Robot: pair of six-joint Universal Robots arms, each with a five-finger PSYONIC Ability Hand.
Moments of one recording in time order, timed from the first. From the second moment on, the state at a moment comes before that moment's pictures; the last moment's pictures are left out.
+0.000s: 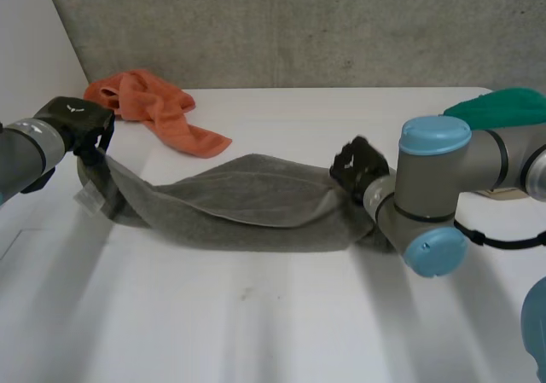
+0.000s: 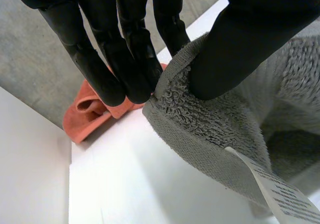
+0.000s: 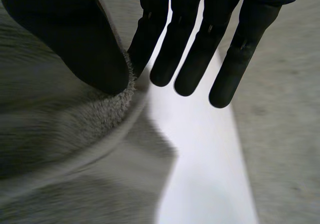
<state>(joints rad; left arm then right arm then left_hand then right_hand) 4.61 -2.08 -1.14 2.88 -1.41 3.66 2.07 -0.74 1.05 -0.01 1.52 2.16 1.14 1.20 1.19 1.19 1.01 1.13 1.16 1.15 1.15 0.97</state>
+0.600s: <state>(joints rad) 4.65 -2.15 -0.80 3.47 -1.49 3.37 1.94 -0.93 0.96 -0.67 1.62 2.64 1.14 1.20 1.19 1.19 1.01 1.13 1.18 1.19 1.20 0.98</state>
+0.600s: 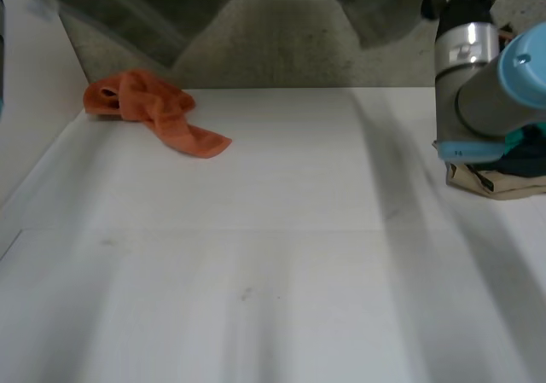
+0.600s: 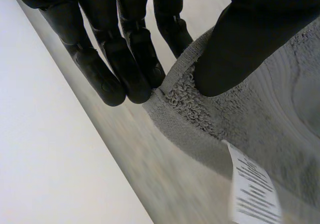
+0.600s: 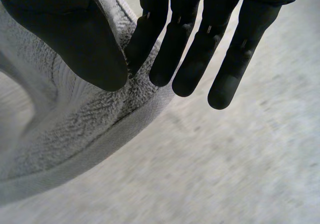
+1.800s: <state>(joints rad) 4.52 -2.28 -0.94 2.84 -1.47 3.99 1.79 -1.01 1.36 -0.09 1.57 2.44 1.14 1.20 1.19 1.19 1.01 1.13 1.18 1.19 1.20 0.98</state>
